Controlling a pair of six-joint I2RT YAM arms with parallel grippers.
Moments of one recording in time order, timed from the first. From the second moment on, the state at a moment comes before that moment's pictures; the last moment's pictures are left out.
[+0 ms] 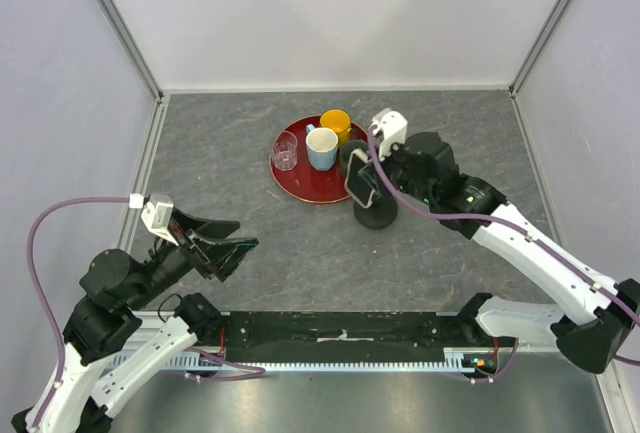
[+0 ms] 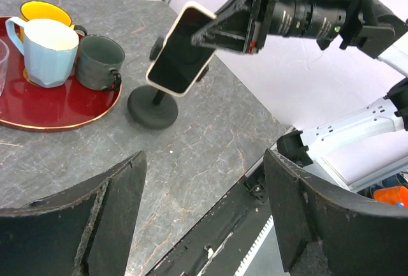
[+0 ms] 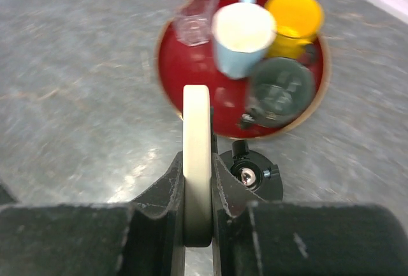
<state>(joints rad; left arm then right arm) -0.70 0.23 0.86 -0.59 0.12 -0.52 0.76 1.16 1.15 -0.39 -0.03 0.04</state>
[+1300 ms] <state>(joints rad) -0.70 0.66 0.91 -0.43 0.22 -0.45 -0.05 2.19 2.23 -0.73 -0.88 -0.52</state>
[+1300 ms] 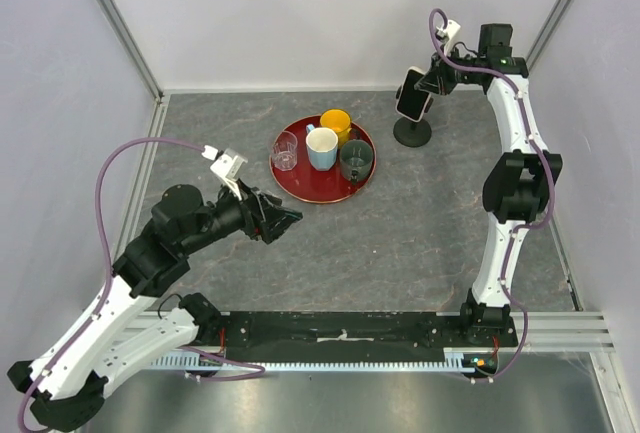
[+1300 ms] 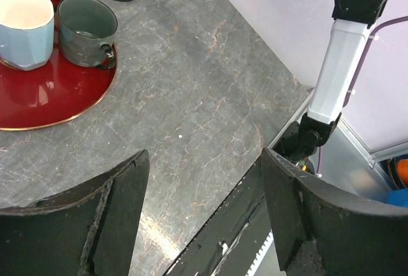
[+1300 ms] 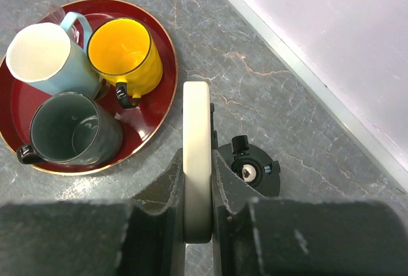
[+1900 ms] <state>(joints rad) -0.70 0.72 0.90 -0.38 0.24 -0.45 -0.05 2.22 2.27 -0.69 -0.78 -0.45</state>
